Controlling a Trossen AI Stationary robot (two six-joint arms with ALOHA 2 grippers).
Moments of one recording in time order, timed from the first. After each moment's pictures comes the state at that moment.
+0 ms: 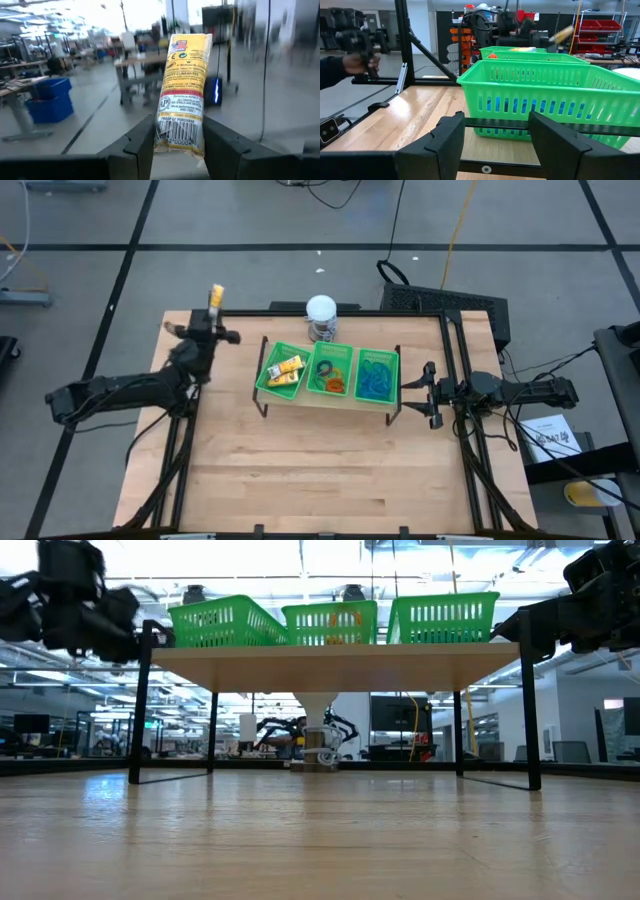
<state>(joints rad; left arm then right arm) 0.51 0.78 0.12 0.73 -0.95 0.16 0.08 0.02 0.01 0.02 0.05 -0.01</state>
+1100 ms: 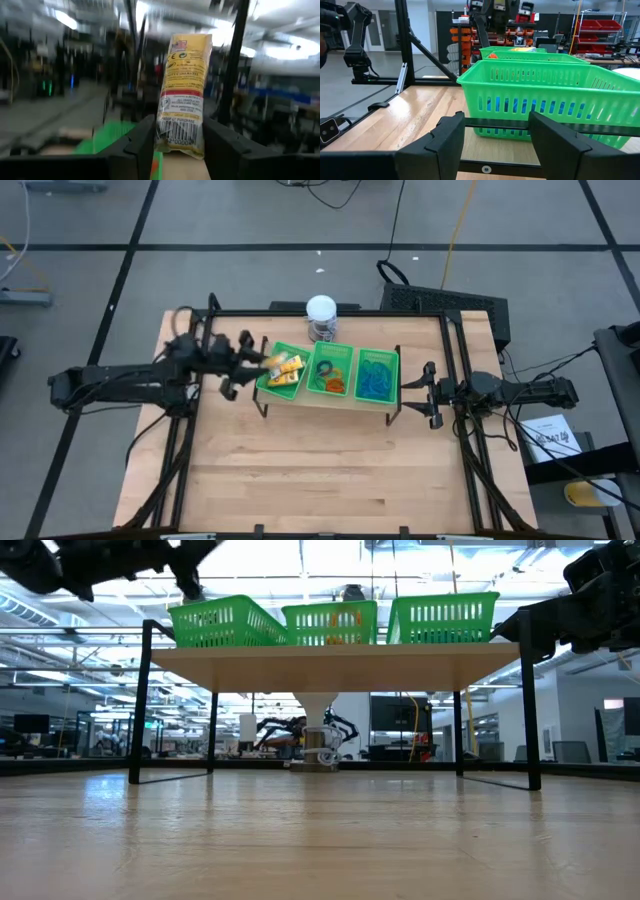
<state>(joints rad) 0.30 0.78 0.39 0.71 0.44 -0.25 0.08 0.02 0.01 0.02 0.05 -0.01</state>
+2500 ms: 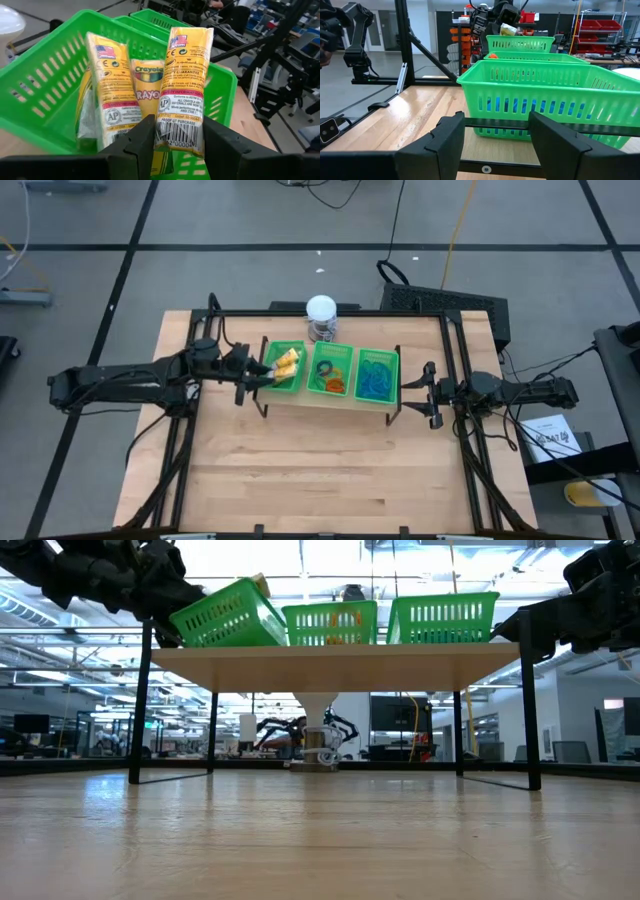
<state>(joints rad) 0.27 0.77 0.43 0.10 0.31 -0.26 0.08 0.02 0.01 0.02 0.05 -0.01</state>
